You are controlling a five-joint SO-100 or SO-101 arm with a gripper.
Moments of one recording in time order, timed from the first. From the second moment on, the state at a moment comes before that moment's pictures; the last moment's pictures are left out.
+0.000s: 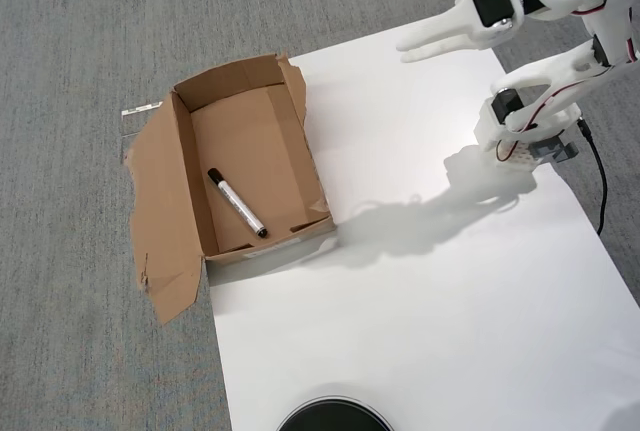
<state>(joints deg) 1.6 152.1 99.4 68.5 -22.5</state>
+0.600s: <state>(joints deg) 1.6 186.0 139.5 68.5 -18.9</state>
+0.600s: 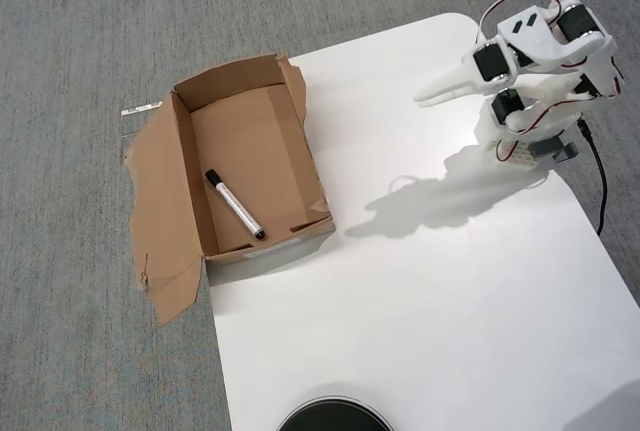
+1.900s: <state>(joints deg) 2.0 192.9 161.1 68.5 2.2</state>
